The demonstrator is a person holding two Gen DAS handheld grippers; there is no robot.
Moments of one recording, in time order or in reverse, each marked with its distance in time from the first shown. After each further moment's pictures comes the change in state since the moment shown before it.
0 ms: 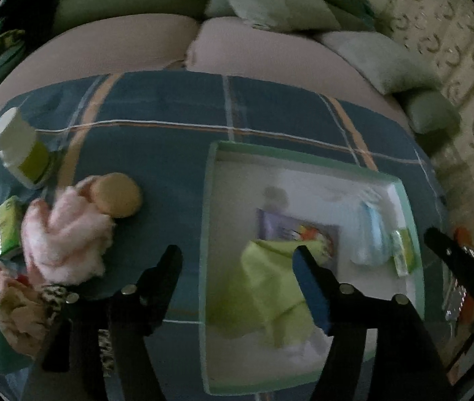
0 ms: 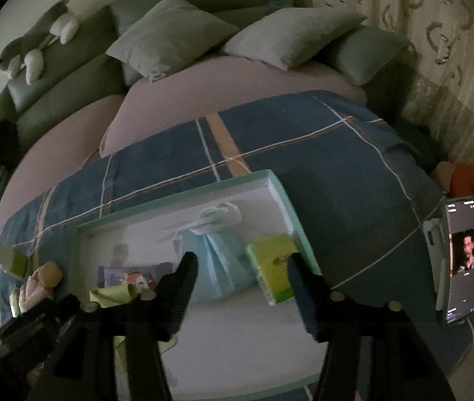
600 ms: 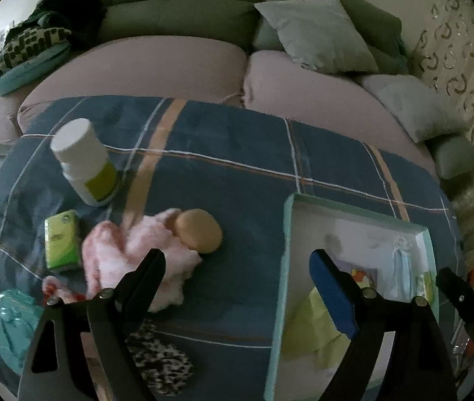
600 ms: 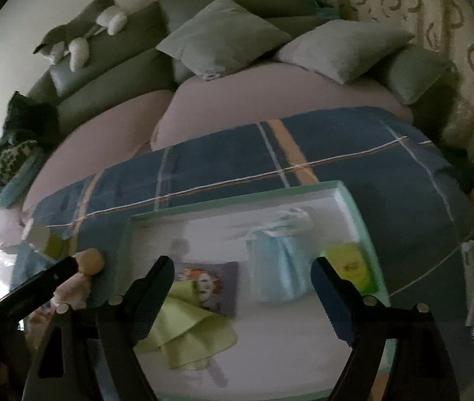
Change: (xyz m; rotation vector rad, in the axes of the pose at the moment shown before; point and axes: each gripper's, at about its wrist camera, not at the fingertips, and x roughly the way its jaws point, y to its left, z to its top) left arm -0.031 0.059 0.015 -0.100 -0.125 0.090; right arm -0.012 0.048 -0.005 -0.079 -0.036 0.171
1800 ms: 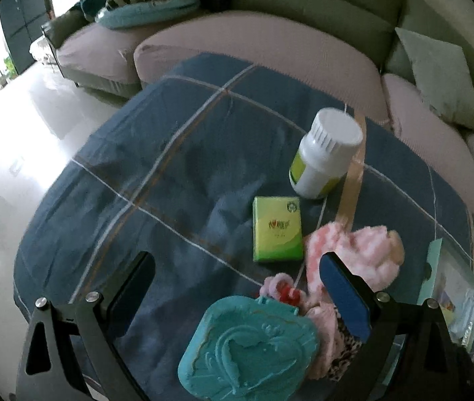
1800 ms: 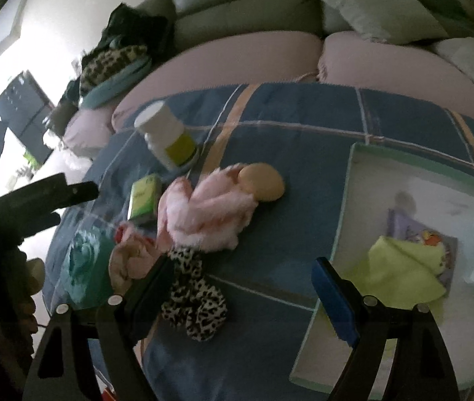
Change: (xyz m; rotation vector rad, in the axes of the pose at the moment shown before) left arm -0.028 0.191 -0.009 -0.317 0.088 0.264; right arm 0.051 0.185 -0.075 -0.351 0.221 0.324
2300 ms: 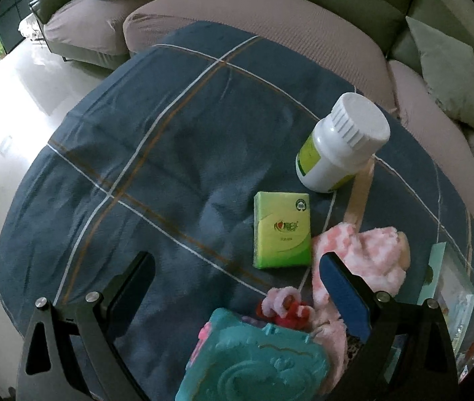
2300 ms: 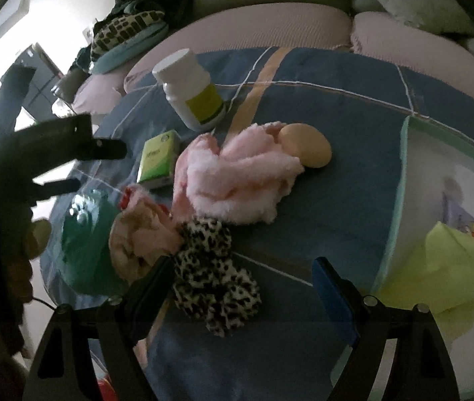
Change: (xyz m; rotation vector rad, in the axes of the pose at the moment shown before) left arm 0.033 0.009 0.018 -0.027 0.116 -0.051; right arm 0.036 0.020 -0.001 -0.039 0.090 0.055
